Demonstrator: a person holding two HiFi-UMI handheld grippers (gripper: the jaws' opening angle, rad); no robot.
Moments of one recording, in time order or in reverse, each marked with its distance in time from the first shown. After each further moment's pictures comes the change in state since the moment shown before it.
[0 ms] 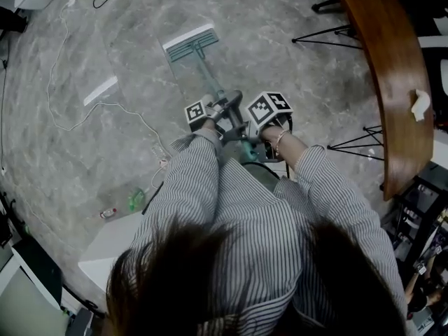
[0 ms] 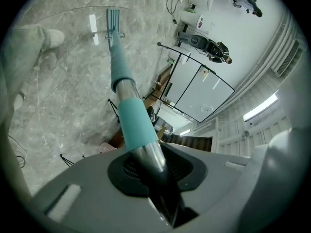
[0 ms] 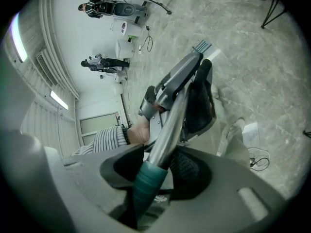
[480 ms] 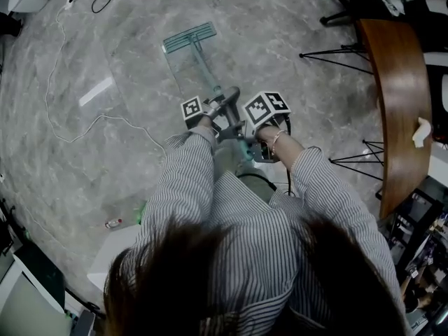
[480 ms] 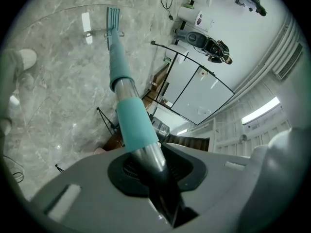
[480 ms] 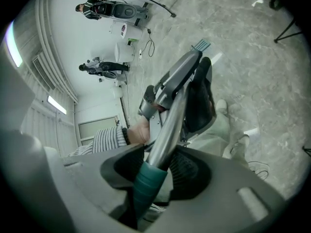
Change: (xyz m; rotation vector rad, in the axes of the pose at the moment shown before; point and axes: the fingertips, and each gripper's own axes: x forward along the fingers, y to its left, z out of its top) left arm 0.046 -0.071 0.130 0.016 0.031 -0.015; right arm 0.012 0.050 0.146 0.006 -0.020 -0.010
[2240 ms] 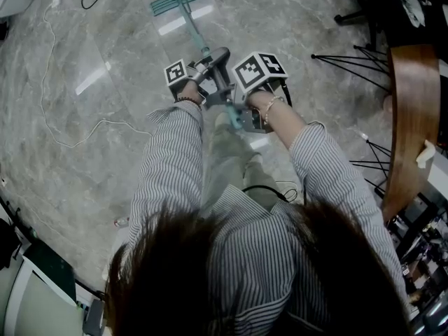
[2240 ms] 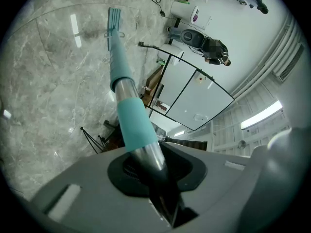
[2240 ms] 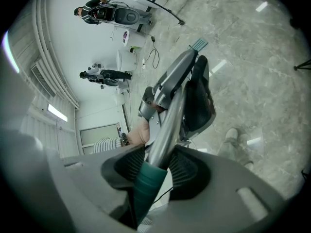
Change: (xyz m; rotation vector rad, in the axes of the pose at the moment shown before) left arm 0.085 -0.100 0.221 0.049 0.011 -0.034; right arm 0.013 0.064 0.245 -0.009 -0.048 0.020
